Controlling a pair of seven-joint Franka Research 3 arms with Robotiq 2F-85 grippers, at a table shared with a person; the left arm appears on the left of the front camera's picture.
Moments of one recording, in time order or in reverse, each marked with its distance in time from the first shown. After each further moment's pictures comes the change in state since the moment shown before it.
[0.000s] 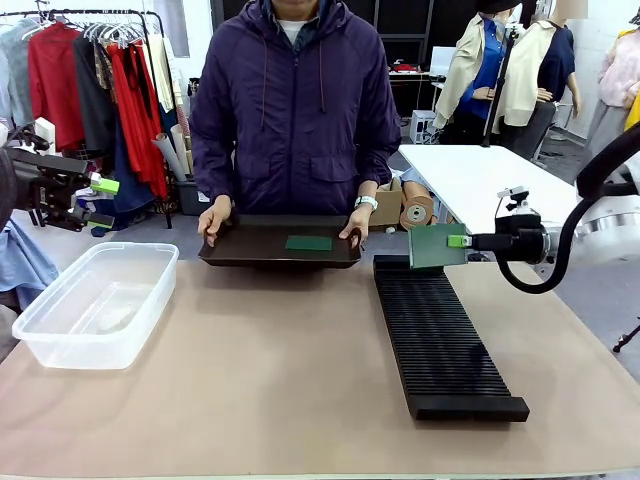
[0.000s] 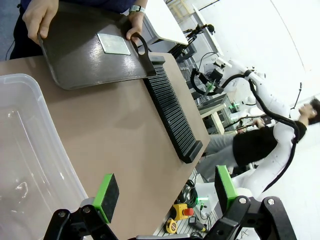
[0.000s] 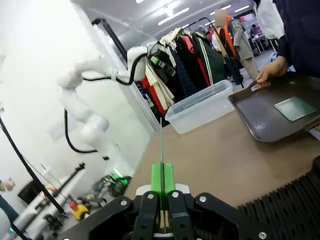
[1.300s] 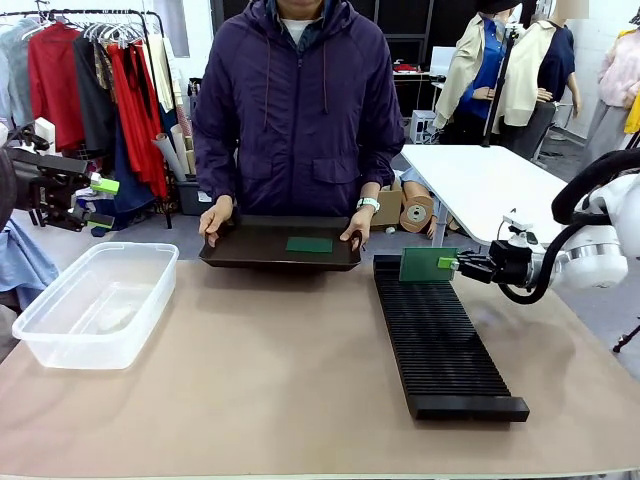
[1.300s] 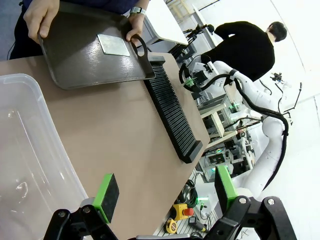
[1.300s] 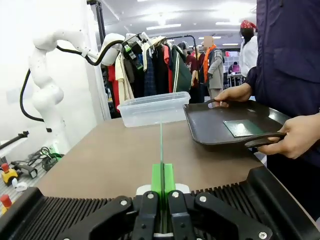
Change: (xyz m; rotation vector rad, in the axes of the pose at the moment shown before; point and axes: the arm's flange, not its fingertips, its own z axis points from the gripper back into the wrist) left arm 0.000 0.000 0.000 0.000 0.000 0.000; right arm -0.045 -0.060 0.021 -0.132 -0.051 0.370
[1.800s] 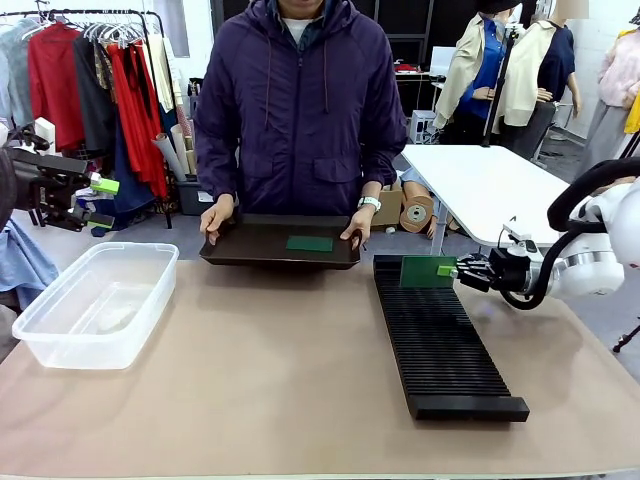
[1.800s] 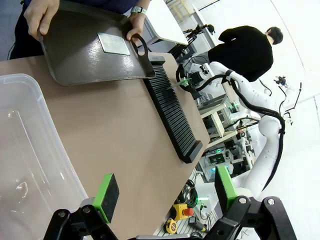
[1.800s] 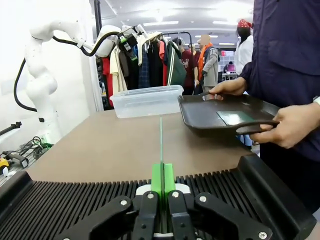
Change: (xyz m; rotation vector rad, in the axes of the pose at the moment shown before) left arm 0.000 0.000 0.000 0.000 0.000 0.000; right arm -0.023 -0.008 0.010 -0.027 0.015 0.031
